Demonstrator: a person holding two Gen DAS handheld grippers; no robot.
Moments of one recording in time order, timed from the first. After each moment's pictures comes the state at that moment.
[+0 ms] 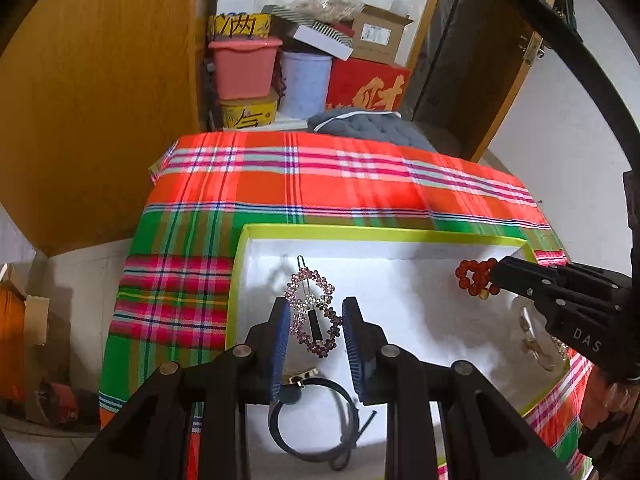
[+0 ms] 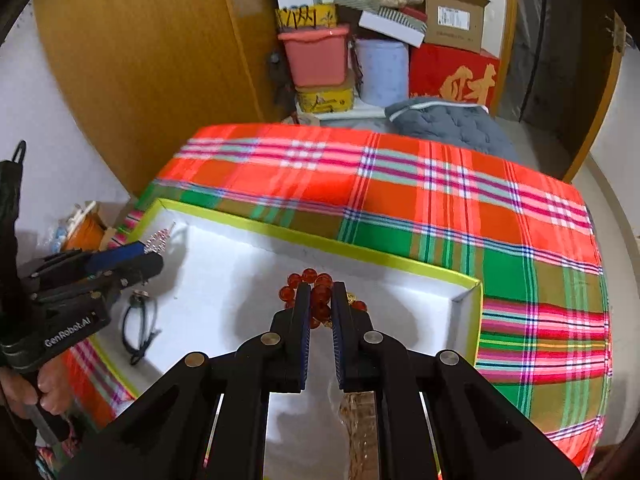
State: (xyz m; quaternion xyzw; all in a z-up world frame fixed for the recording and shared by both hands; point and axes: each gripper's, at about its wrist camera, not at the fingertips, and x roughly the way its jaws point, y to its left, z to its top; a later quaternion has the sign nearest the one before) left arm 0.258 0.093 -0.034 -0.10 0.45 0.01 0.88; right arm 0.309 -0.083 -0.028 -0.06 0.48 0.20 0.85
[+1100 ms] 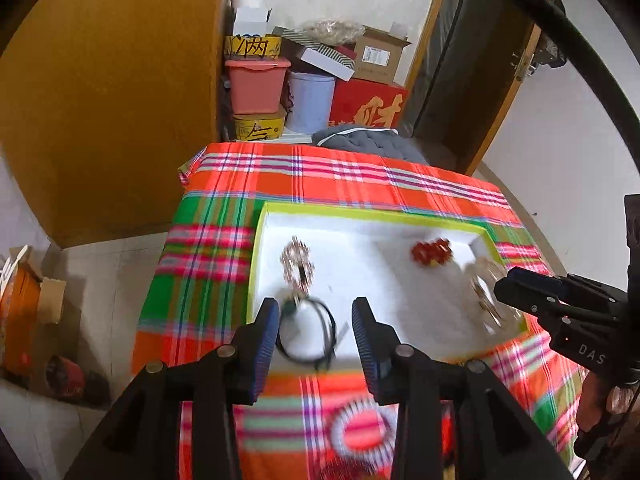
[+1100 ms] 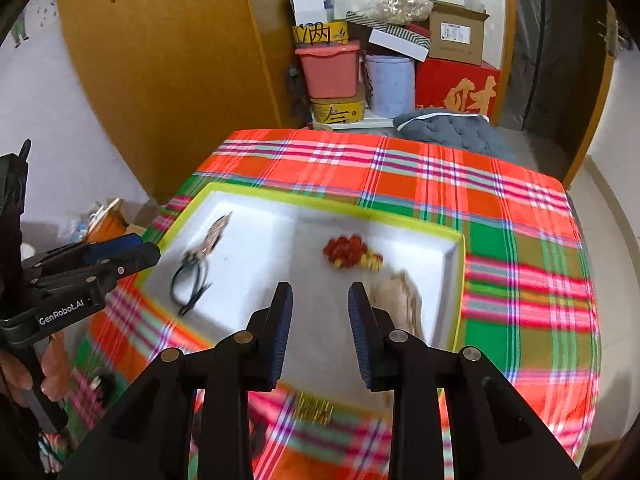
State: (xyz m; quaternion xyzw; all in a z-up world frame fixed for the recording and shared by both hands) left arm 0.172 0.080 0.013 -0.11 0.42 0.02 0.90; right arm 0.230 -0.106 0.011 -0.04 0.45 0.23 0.86
